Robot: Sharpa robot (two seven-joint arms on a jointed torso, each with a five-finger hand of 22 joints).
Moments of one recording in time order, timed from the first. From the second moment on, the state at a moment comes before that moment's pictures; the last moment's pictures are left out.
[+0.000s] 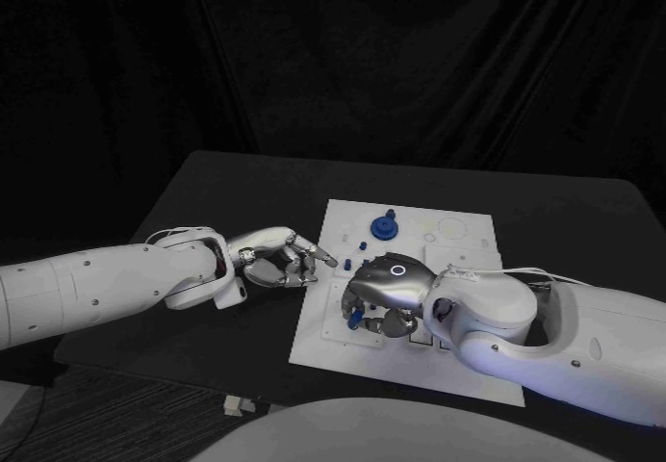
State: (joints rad) left arm 1.10 -1.00 -0.21 1.48 -0.97 -0.06 0.57; left_hand 1.52 -0.11 0.42 0.13 0.31 0.73 0.06 0.07 0.06 0.87 0.03 0.73 0.87 1.25 -0.01 1.24 1.17 0.15 1.04 0.09 0.64 1.31; right arm 1.16 -0.67 -0.21 1.82 -1.82 -0.12 -0.15; right_hand 1.49 -0.17 0.42 0.12 0.24 1.10 0.09 0.21 0.23 1.21 0.04 0.18 0.24 1.47 -0.03 1.32 1.28 0.08 1.39 0.08 1.06 1.31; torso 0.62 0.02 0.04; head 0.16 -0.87
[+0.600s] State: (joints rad) left arm 1.10 -0.99 -0.21 1.48 -0.97 -0.06 0.57; left_hand 1.52 -0.11 0.42 0.13 0.31 0.73 0.06 0.07 0.06 0.87 0.04 0.73 0.87 1.25 -0.01 1.24 1.17 0.15 1.04 0.09 0.64 1.31; right arm 1.14 -0.66 -0.21 1.79 -1.84 -0.12 -0.15; right_hand 1.49 -0.18 0.42 0.11 0.24 1.10 0.09 0.21 0.24 1.21 0.04 0.18 0.24 1.47 -0.03 1.32 1.27 0.08 1.39 0.08 1.06 1.31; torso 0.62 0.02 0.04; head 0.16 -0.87
